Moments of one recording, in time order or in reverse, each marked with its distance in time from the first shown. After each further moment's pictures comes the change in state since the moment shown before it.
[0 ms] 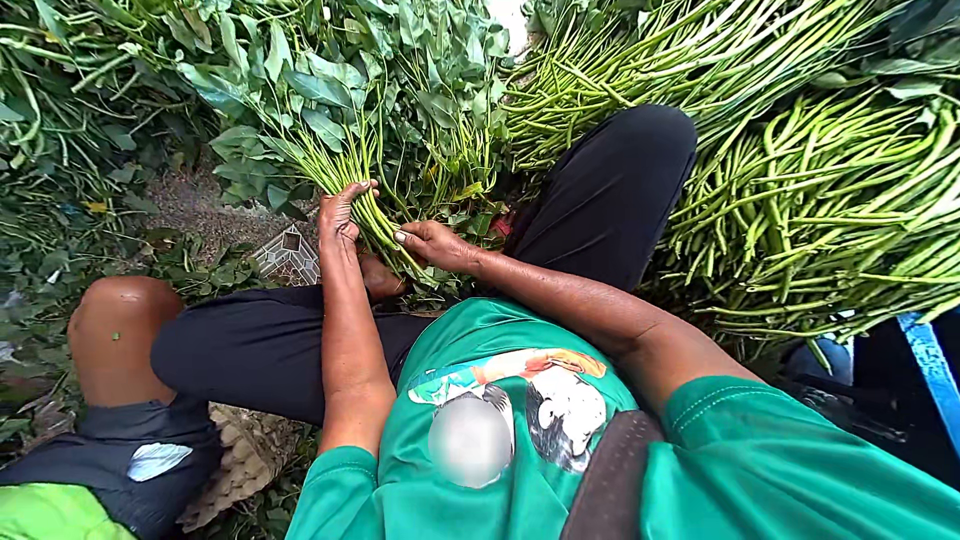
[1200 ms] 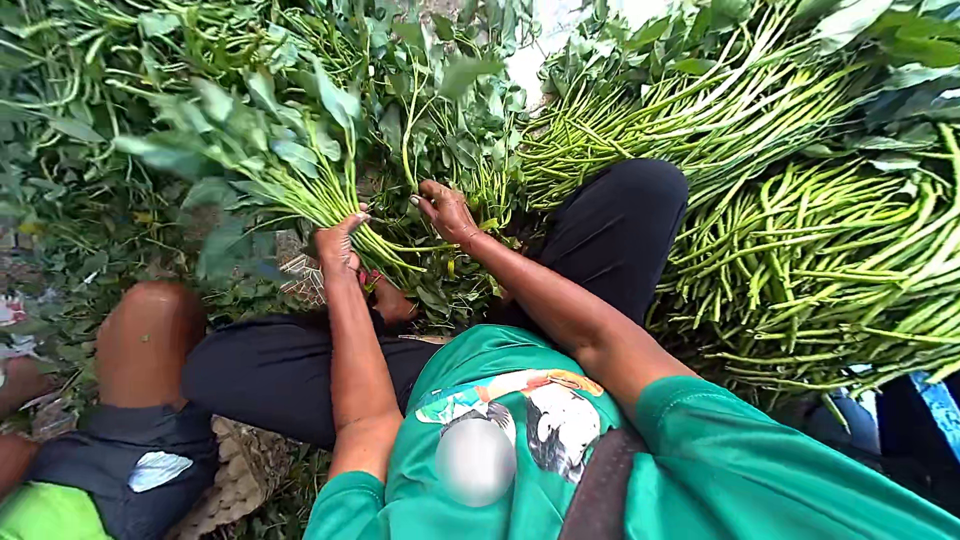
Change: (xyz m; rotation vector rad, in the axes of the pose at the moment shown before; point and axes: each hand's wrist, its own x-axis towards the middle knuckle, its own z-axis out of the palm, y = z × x) left_hand -0.026 0.028 -0.023 0.007 0.109 0.312; right_hand 0.081 0.013 -0.045 -0.319 0.444 -0.119
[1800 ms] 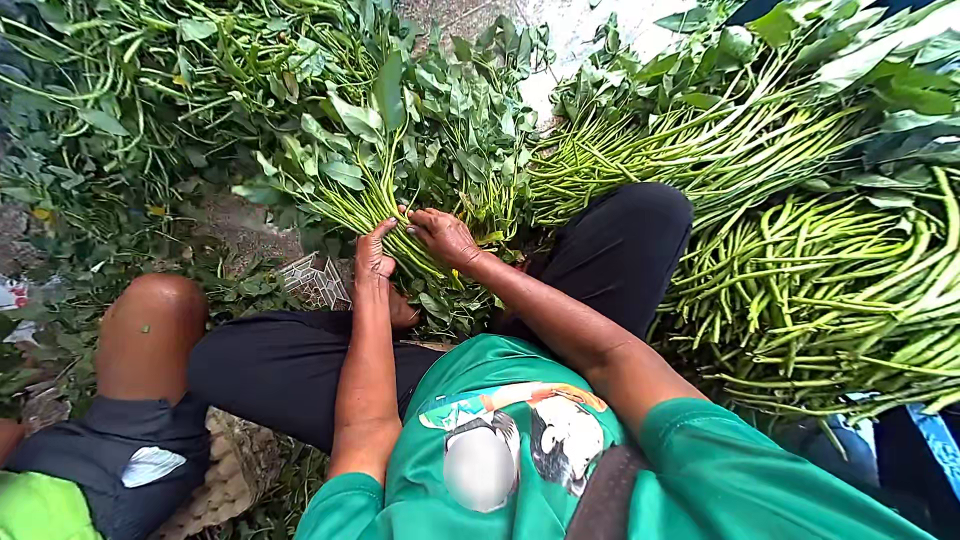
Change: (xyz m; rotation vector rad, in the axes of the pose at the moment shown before) left_hand -0.016 -0.025 0.031 -0.341 -0.024 -0.197; right_hand -0.018 -0.033 0.007 -0.160 -0.152 -0.044
